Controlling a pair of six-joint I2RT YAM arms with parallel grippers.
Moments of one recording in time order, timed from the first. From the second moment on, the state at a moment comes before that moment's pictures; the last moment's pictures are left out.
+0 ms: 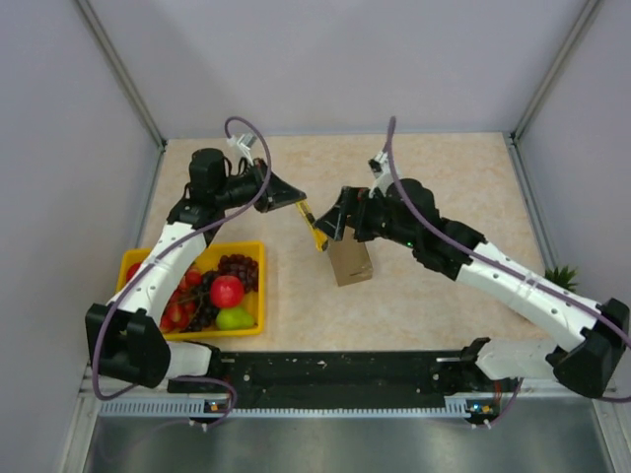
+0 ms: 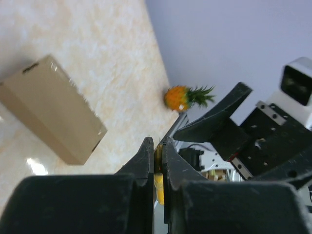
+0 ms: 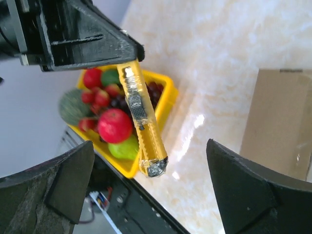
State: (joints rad) left arm -0.23 1.34 1.10 -0.15 0.85 -0.80; right arm 0.86 1.26 1.19 -0.34 -0.01 0.64
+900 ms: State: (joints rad) left arm -0.35 1.21 1.09 0.43 0.63 -1.19; right arm 0.81 1.12 0.99 0.26 -0.17 0.84
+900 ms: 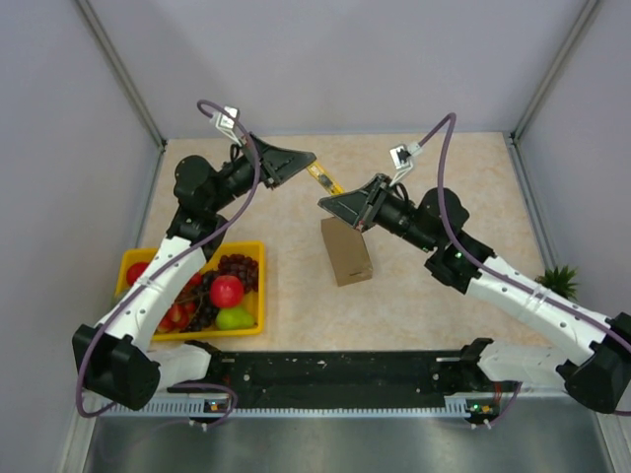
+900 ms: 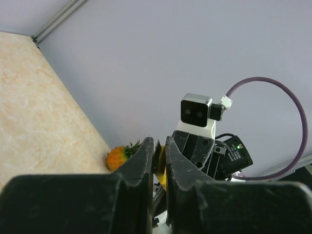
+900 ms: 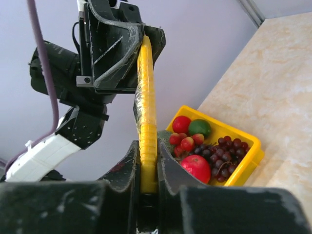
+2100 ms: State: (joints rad) left arm -0.30 1.27 1.22 0.13 1.10 -0.78; right arm 0.63 1.15 1.11 -0.05 -0.74 0.70
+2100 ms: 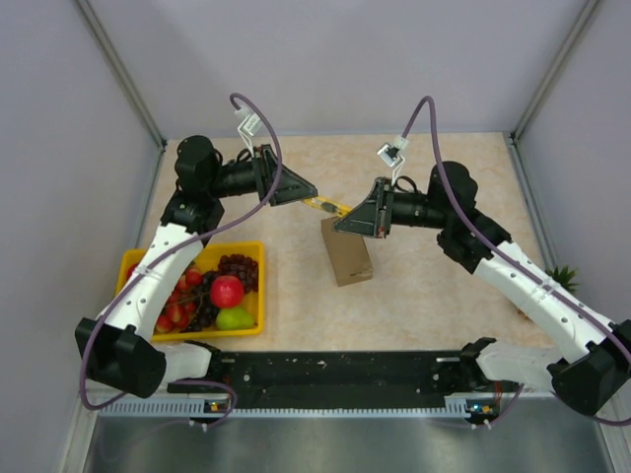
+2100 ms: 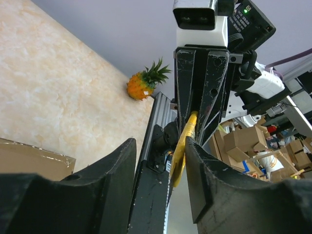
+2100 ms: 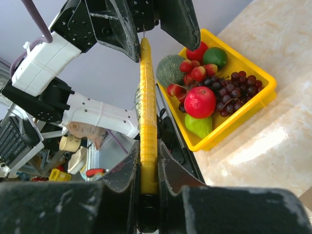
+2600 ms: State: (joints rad) left arm -0.30 1.23 1.22 0.08 1.15 -0.71; right arm 0.62 1.16 1.11 -0.05 -0.78 0.70
